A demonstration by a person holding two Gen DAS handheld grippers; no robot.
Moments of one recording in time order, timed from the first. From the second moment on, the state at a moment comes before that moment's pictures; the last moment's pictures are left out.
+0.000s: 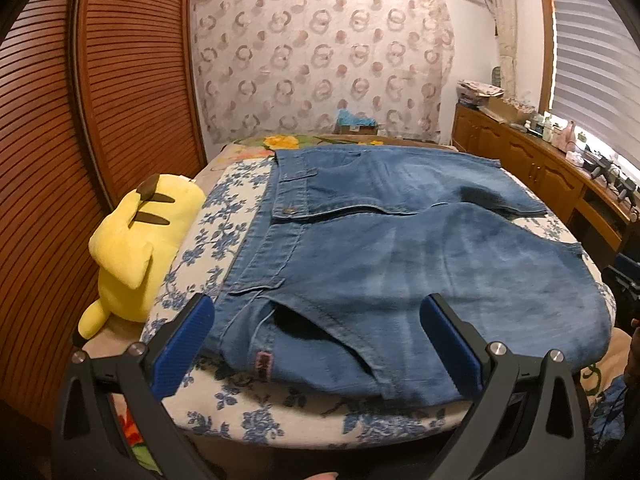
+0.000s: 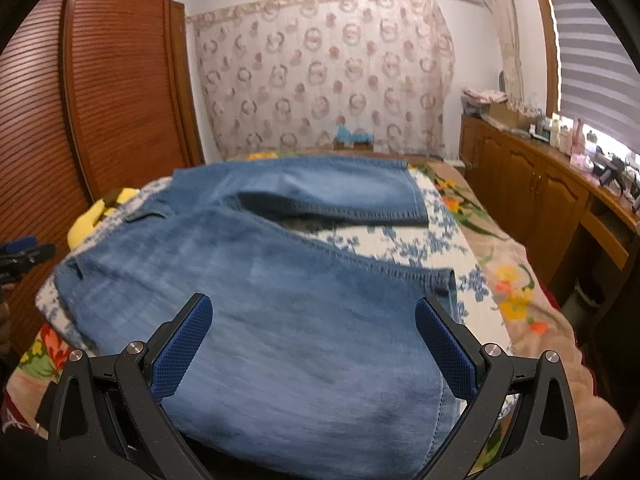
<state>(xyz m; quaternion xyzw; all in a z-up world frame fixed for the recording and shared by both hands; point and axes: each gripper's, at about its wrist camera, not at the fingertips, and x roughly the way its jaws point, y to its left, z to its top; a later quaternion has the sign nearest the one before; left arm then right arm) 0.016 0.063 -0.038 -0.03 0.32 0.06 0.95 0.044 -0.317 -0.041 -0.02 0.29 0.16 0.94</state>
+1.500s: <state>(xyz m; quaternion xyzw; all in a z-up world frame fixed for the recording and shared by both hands) -0.009 0.161 -0.089 -0.14 0.32 0.10 0.93 0.075 -0.331 -0.107 -0.06 0.36 0.13 0.92</state>
